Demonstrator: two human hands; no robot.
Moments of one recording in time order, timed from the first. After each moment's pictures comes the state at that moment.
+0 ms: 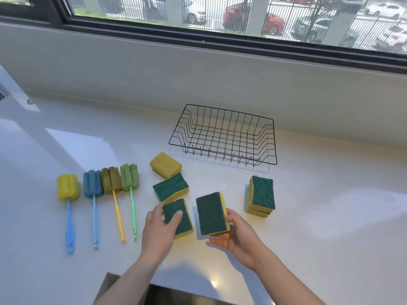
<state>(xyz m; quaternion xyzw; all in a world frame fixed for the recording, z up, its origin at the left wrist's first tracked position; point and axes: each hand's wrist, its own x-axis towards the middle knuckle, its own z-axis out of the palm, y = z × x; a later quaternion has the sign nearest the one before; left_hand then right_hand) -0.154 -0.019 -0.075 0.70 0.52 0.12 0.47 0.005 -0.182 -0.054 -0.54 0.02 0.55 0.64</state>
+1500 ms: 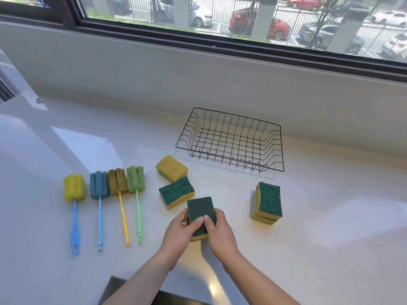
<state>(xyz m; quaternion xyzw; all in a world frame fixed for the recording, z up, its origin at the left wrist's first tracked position) -0.130 -0.031 -0.077 0.57 0.38 0.11 0.72 -0.038 -0.128 -0.051 -0.81 -0.18 0.35 0.44</state>
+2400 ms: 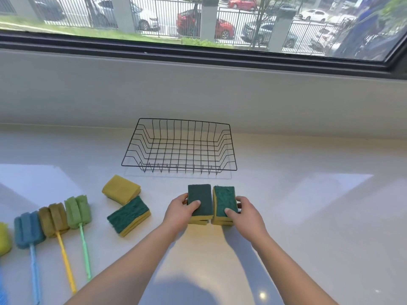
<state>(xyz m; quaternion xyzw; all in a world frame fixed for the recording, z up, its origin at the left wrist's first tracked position) 0.015 -0.044 -0.049 0.66 0.36 0.03 0.66 0.106 -0.223 -0.028 -0.90 -0.10 0.24 0.34</state>
